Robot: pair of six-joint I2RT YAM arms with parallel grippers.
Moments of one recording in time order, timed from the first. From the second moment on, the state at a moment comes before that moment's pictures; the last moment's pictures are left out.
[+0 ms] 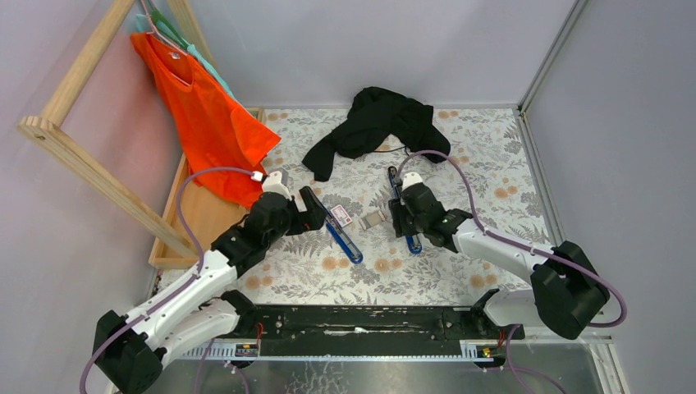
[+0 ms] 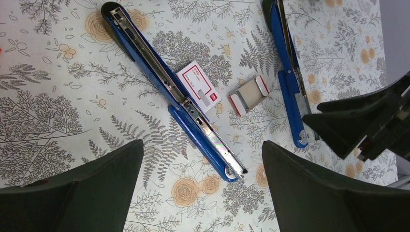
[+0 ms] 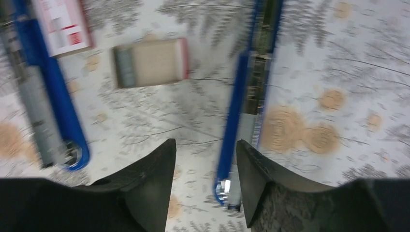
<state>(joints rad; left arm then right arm) -0.63 0.87 0.61 -0.28 -0.16 -0.68 0.68 1.32 0.70 -0.23 0.19 0.28</state>
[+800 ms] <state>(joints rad) -0.55 0.99 0.43 -0.10 -0.11 -0.93 1.03 1.49 0.55 0.35 0.05 0.12</state>
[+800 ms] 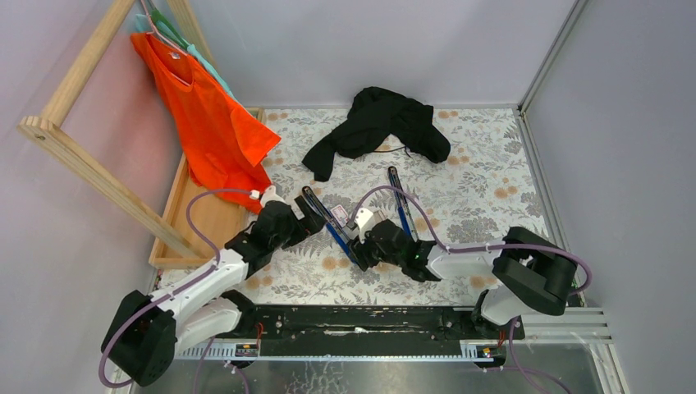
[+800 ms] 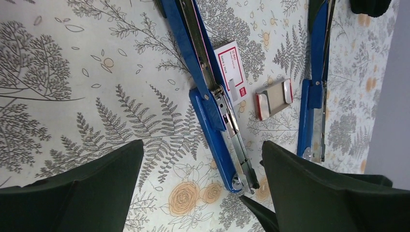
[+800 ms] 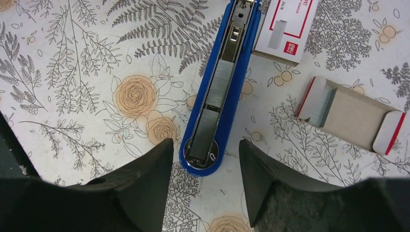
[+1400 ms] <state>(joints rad) -0.46 1.15 0.34 0.22 -0.01 -1.11 1.05 1.56 0.50 0.50 0.07 0.07</state>
